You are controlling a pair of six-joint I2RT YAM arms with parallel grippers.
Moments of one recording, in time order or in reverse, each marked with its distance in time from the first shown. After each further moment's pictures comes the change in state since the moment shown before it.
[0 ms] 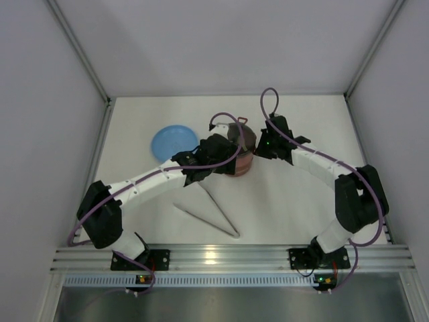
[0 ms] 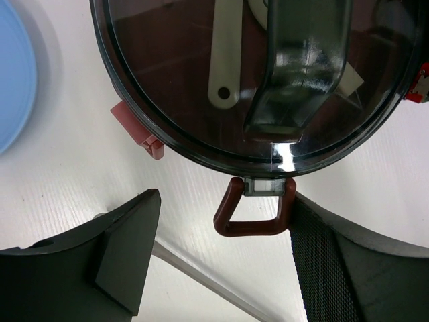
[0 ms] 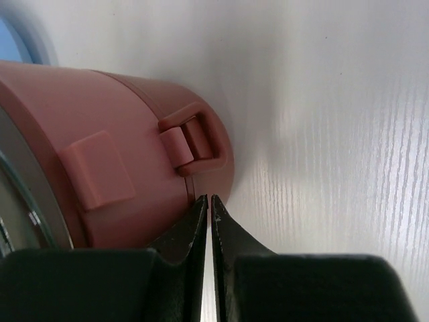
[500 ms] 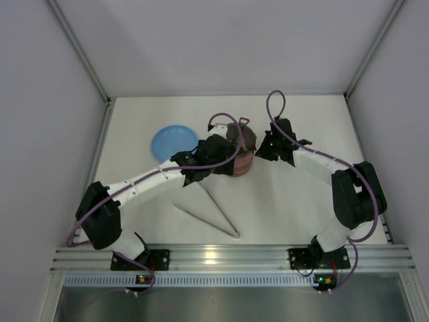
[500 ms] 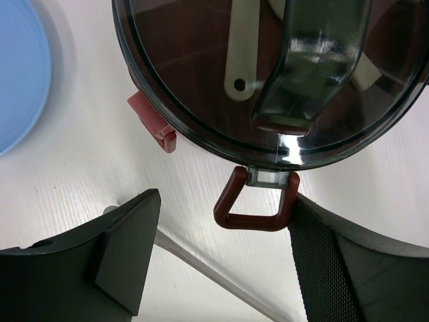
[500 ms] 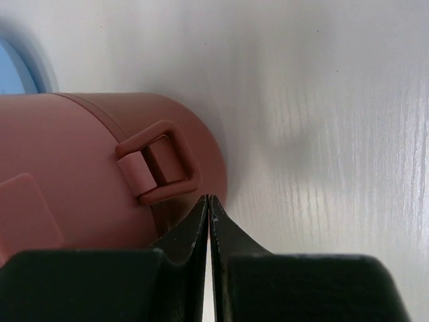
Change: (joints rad) left arm 0.000 -0.010 0.000 -0.035 -0.022 0.000; right arm -0.052 0.039 -0.060 0.109 -0.071 0.073
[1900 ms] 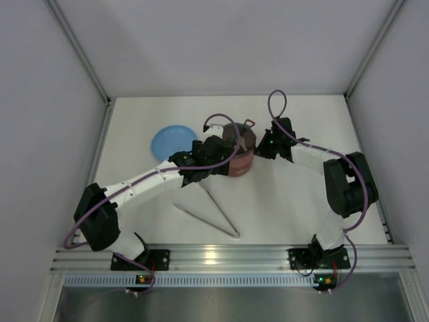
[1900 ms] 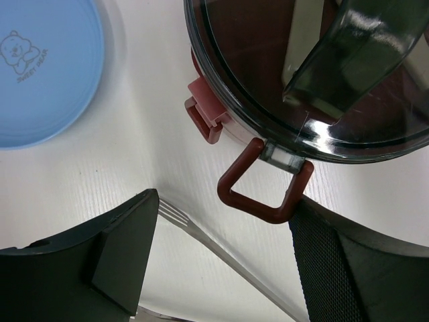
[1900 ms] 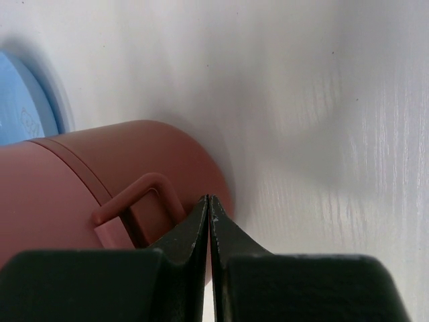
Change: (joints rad) left arm 0.000 -0.019 0.000 -0.074 -0.101 -0.001; right arm -0.055 0.119 0.024 0.097 -0.113 0.058
